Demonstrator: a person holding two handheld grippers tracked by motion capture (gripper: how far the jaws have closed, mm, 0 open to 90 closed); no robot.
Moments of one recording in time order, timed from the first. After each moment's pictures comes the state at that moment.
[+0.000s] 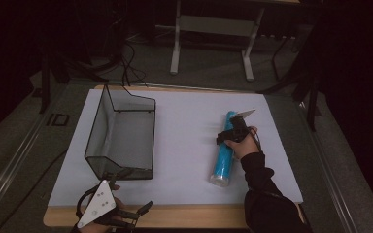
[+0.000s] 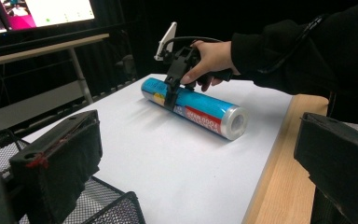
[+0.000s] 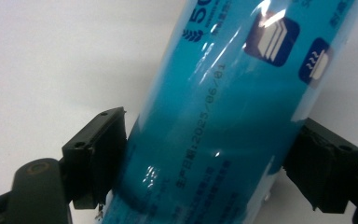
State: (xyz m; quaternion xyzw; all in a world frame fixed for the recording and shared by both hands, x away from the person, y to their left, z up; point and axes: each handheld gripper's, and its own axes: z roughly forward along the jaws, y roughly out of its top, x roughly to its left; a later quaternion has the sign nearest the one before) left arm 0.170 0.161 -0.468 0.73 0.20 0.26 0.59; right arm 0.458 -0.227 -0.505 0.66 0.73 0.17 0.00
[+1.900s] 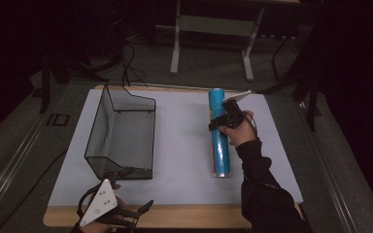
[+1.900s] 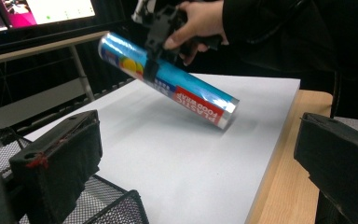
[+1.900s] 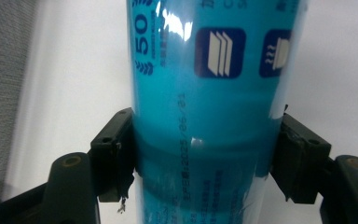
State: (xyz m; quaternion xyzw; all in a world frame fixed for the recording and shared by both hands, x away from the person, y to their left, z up) left arm 0.172 0.159 -0.469 0.74 0.20 0.26 0.59; right arm 0.460 -0.190 -0.436 0.61 0.76 0.22 0.01
